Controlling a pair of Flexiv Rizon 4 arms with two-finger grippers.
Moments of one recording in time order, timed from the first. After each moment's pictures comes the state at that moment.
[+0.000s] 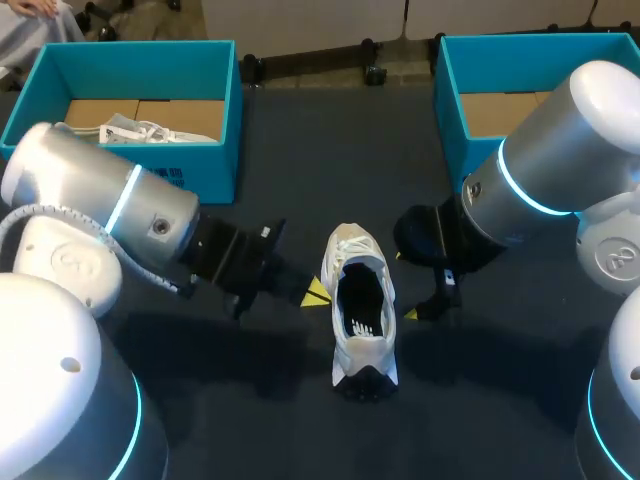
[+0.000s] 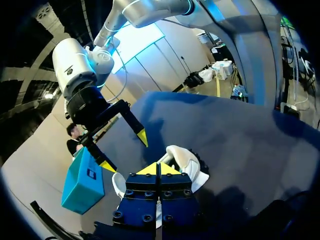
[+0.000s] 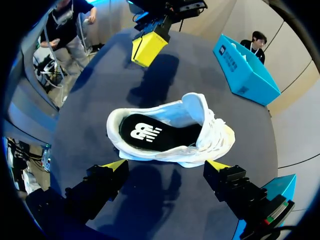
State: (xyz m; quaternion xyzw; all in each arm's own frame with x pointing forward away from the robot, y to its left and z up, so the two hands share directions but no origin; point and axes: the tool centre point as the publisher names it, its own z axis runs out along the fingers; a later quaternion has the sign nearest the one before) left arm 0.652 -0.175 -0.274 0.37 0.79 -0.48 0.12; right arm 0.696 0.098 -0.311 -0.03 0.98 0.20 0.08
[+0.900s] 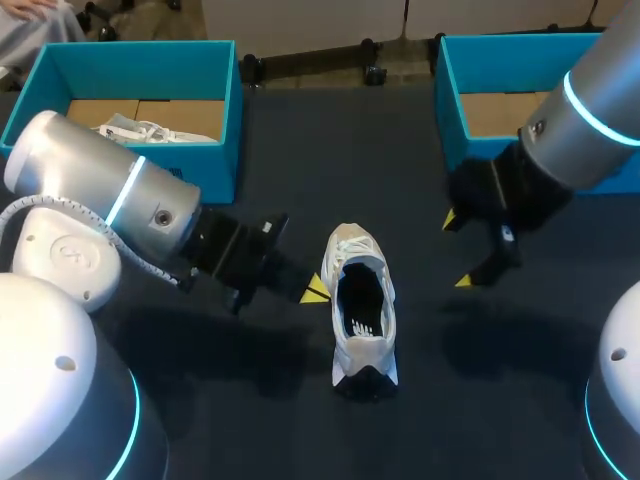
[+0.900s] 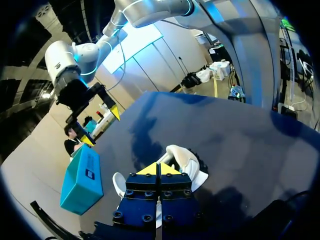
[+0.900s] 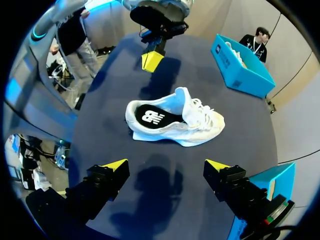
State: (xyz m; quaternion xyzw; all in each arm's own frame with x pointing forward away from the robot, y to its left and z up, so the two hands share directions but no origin) left arm 0.655 -0.176 -0.273 0.37 0.79 -0.47 0.11; right arm 0.695 0.039 -0.246 -0.02 0.98 0.19 0.03
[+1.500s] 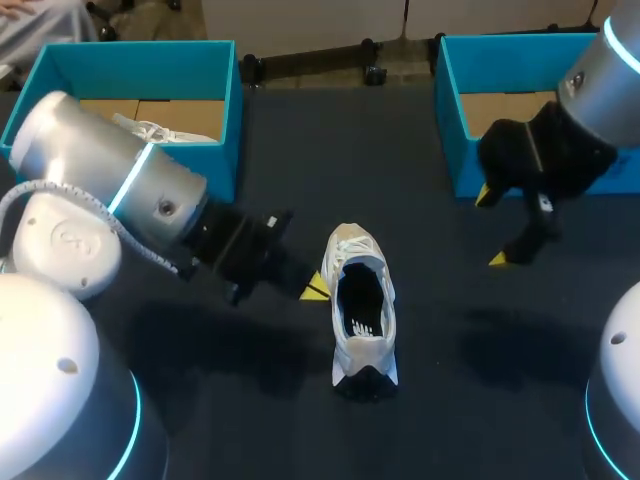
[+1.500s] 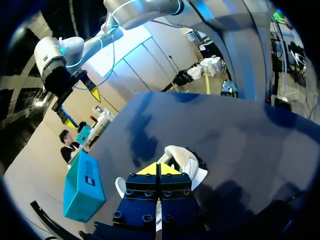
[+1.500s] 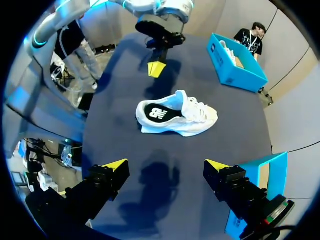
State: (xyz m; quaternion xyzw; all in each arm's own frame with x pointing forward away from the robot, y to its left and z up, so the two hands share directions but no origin) left arm 0.658 -0.177 -0.264 0.42 0.78 -0.45 0.11; right arm 0.679 0.009 -0.184 0.00 0.99 0.16 0.03
